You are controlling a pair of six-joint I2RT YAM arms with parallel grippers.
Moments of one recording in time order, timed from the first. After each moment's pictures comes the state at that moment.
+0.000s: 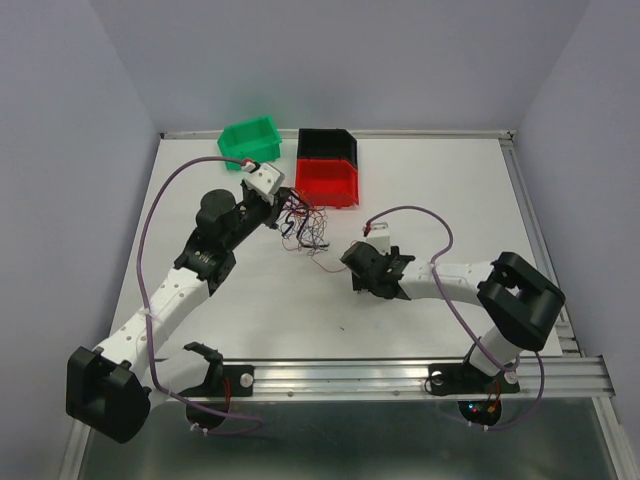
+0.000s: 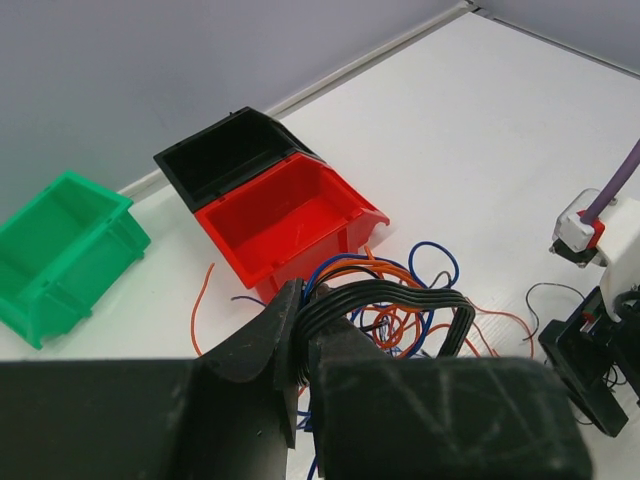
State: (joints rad) left arm -0.44 1.04 0.78 0.20 0.23 0.11; right arm 0.91 1.60 0.83 -0.28 0.60 0.68
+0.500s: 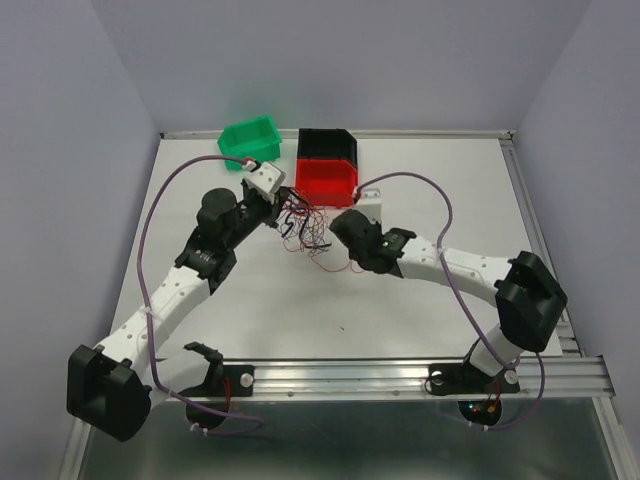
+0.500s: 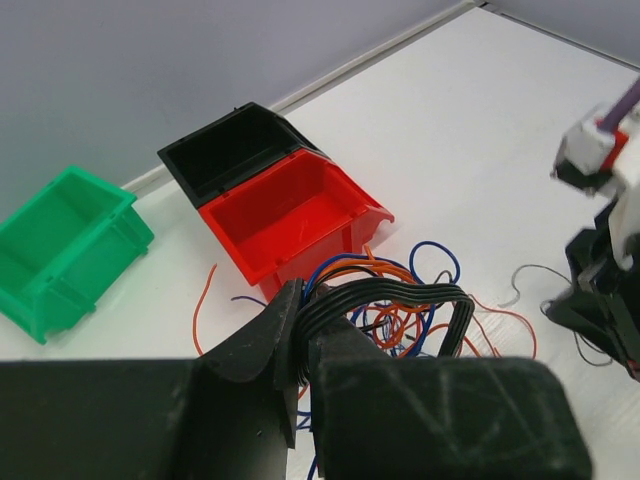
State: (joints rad) left arm -0.44 1.05 0.79 0.20 0.21 0.12; right arm 0.90 1.59 1.06 -0.44 0.65 0.66
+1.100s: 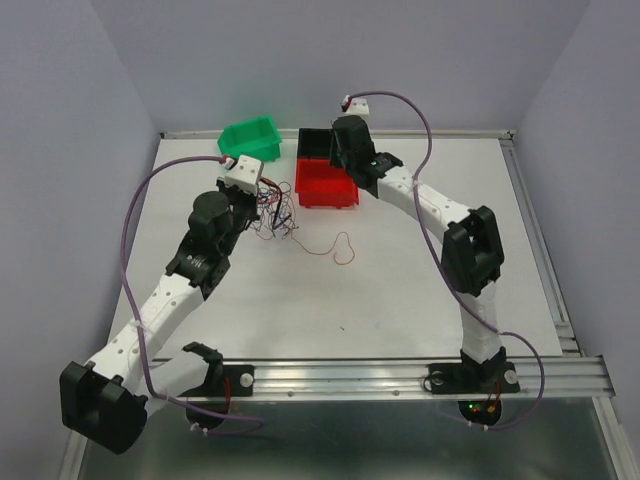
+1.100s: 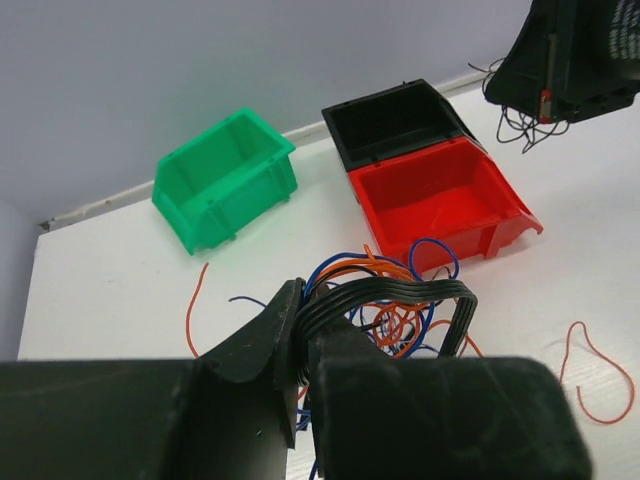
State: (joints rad) left arm -0.44 0.99 0.80 0.12 -0.15 0.14; right arm 0.62 2.04 1.84 -0.21 0.44 0.37
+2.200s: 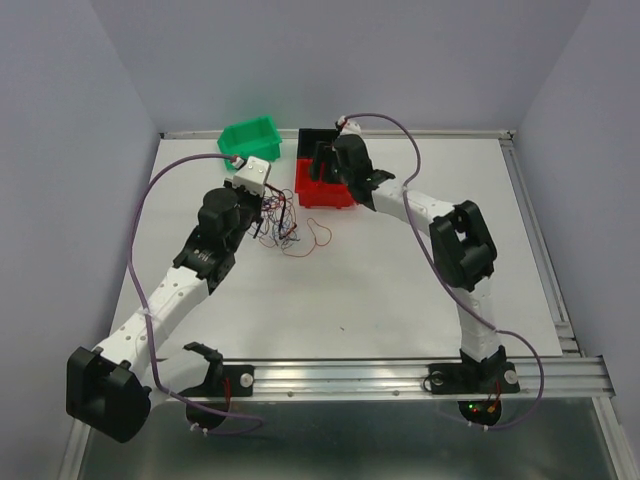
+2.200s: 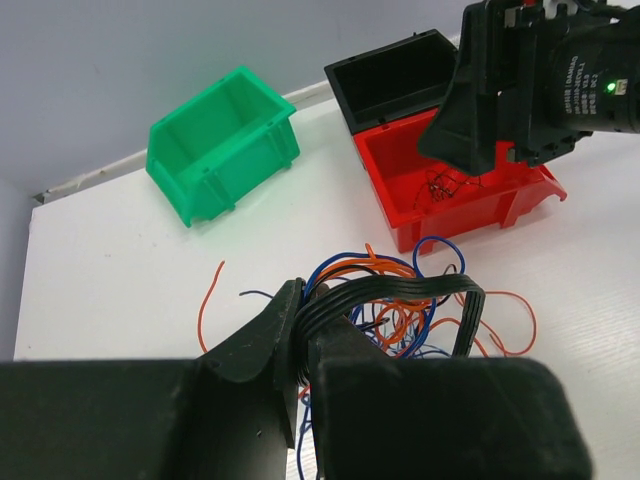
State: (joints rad) left arm -0.44 1.04 0.80 0.10 -0.17 0.16; right arm 0.59 2.17 1.72 0.04 0.15 0.46
